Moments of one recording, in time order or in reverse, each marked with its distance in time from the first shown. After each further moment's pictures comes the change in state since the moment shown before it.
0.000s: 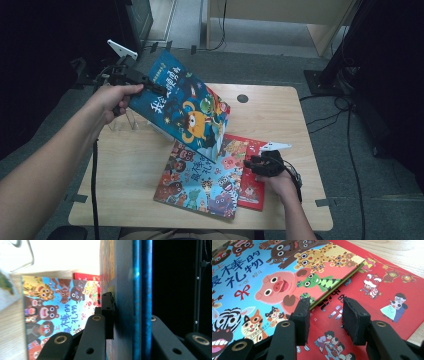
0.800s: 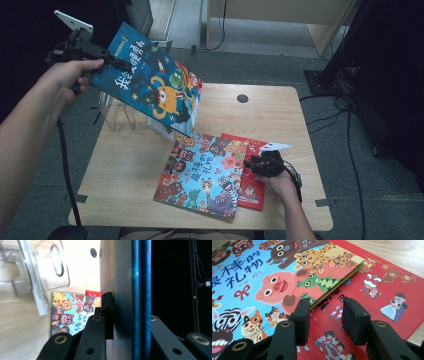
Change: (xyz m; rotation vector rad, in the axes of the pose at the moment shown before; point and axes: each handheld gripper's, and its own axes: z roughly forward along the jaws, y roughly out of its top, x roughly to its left) left arm 0.000 0.011 -0.101 -0.144 0.048 -0.021; right arm 0.000 0.000 0.000 -0.004 0.000 -0.001
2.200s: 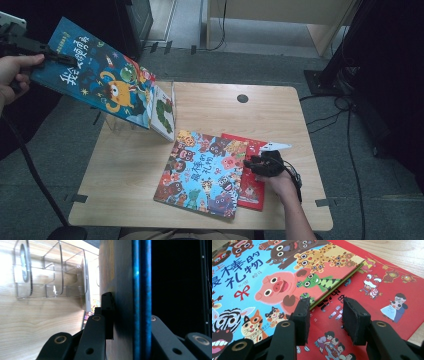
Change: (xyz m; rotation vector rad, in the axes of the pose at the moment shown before) left arm 0.055 -0.008 -0.099 -0.143 0.108 -0.109; right arm 0.000 0.000 0.000 -0.002 -0.001 -0.001
